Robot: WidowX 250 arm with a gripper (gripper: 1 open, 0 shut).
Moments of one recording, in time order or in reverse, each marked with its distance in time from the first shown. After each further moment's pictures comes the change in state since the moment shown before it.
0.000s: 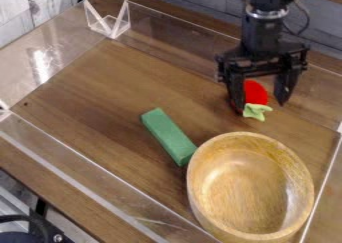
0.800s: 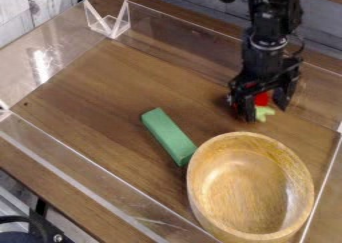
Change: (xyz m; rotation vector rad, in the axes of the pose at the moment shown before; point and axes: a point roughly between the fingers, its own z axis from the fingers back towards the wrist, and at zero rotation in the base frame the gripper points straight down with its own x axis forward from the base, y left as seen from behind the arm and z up) arm 0.031 -0.023 -0.031 -0.082 -0.126 0.162
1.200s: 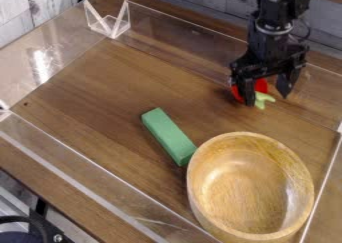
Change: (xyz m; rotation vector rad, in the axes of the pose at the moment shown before) arm 0.008 -0.004 0.013 0.035 -0.029 -0.062
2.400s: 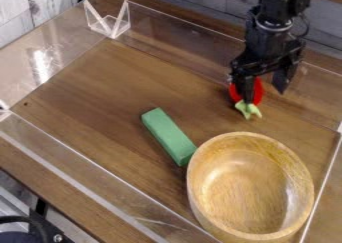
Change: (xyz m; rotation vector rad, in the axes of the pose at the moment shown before) arm 0.000 0.002 -0.005 0.023 -0.020 0.066
